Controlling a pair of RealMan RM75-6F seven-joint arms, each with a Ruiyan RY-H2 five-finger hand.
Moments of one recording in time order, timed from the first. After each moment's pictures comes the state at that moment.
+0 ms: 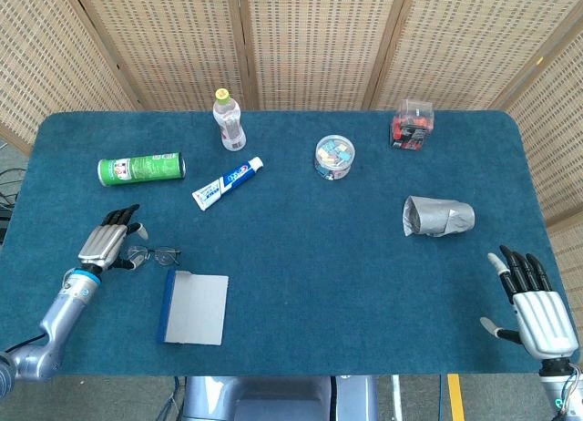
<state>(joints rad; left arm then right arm) -0.52 -1.45 -0.12 -1.16 1.27 0.82 -0.12 0.08 -1.14 0.01 -1.50 -1.61 1.50 0.04</state>
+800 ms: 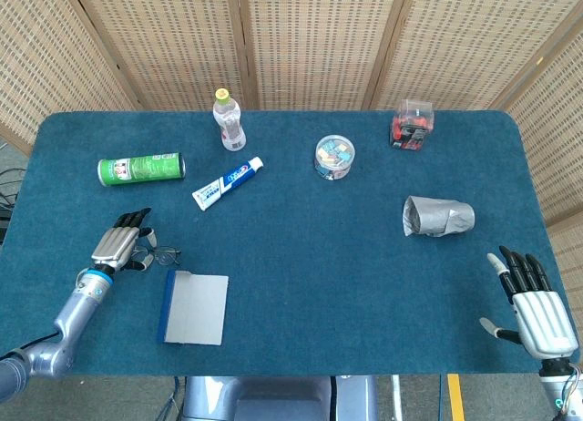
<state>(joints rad) -0.54 -1.50 -0.12 -1.15 1.22 0.80 -0.06 0.08 -1.14 0.01 -1.50 -1.61 1.50 0.05</state>
